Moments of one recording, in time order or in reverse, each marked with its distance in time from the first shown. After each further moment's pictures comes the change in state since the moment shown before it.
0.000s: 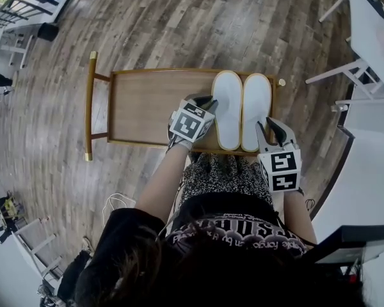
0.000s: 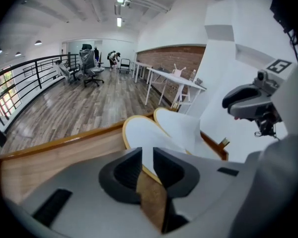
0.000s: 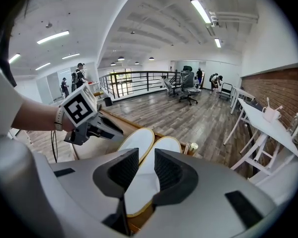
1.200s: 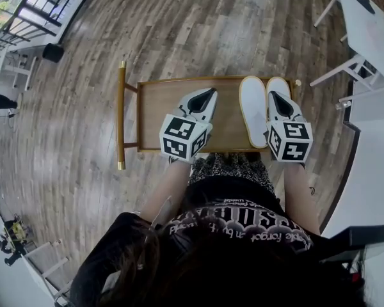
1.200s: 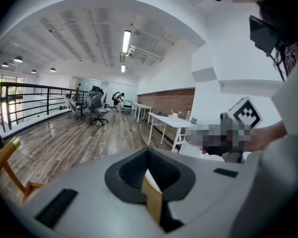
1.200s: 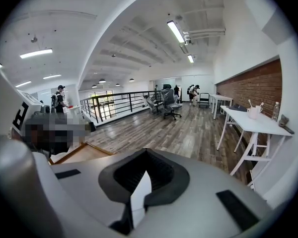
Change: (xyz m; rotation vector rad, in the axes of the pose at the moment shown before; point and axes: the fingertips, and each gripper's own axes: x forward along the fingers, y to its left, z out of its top) left arm -0.177 0.044 0.061 0.033 -0.501 0.039; right arm 0.019 0.038 0.105 0.195 -0.246 -0.180
